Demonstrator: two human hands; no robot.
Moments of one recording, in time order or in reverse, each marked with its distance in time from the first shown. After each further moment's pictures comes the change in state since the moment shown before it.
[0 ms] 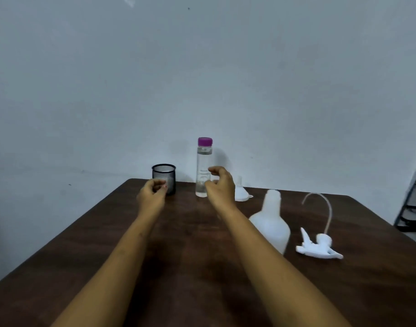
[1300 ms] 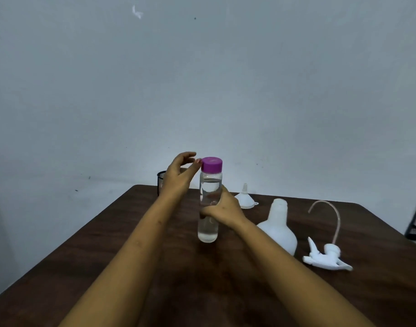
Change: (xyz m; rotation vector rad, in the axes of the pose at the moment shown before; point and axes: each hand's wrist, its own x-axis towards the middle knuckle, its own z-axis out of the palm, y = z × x) left_hand -0.007 0.082 0.017 -0.108 -0.244 0.246; right_hand -0.002 0.012 -0.012 -0.211 -0.322 0.069
